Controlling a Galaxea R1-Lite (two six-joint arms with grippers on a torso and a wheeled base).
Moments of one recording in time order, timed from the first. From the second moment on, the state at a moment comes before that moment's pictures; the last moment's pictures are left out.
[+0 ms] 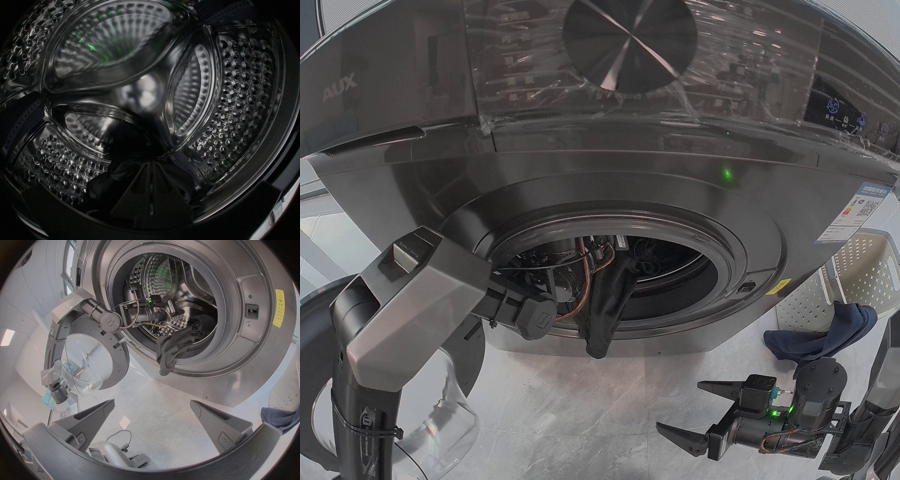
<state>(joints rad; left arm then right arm) -0.59 2.33 -1.47 -0.95 0.15 -0.23 0.82 1.90 -0.04 -1.54 0.01 0.15</state>
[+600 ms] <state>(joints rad) -0.62 2.24 -1.29 -0.84 0.18 -0.22 0.82 1.90 -0.04 -1.54 0.01 0.16</state>
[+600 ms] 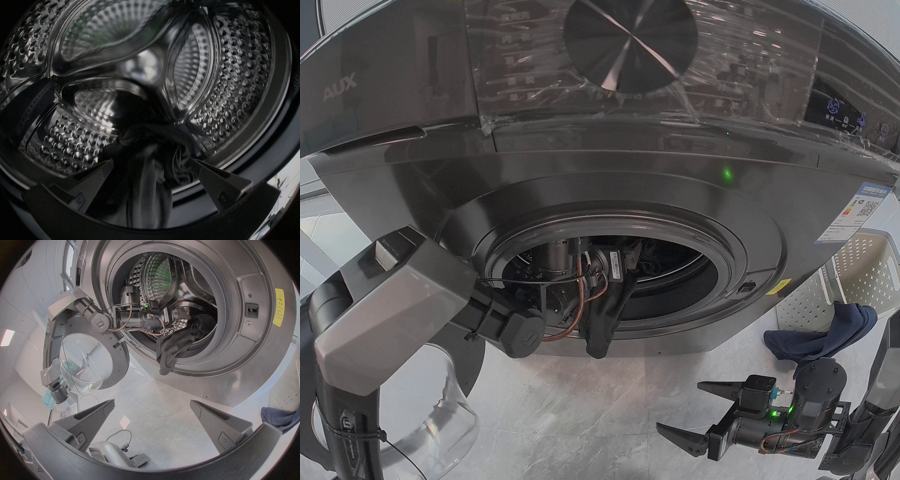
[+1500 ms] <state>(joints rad) -0.61 2.29 -1.22 -0.82 0.16 -0.21 0.82 1.90 -0.04 -1.54 0.01 0.15</state>
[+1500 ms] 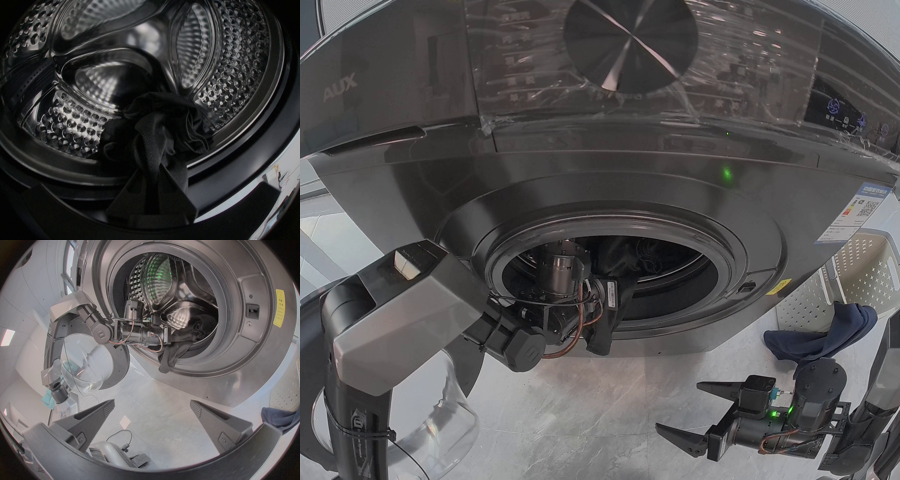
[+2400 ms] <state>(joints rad) -0.57 2.50 -1.73 -1.06 0.19 -0.25 0.82 1.90 -0.04 -1.54 0.01 0.15</state>
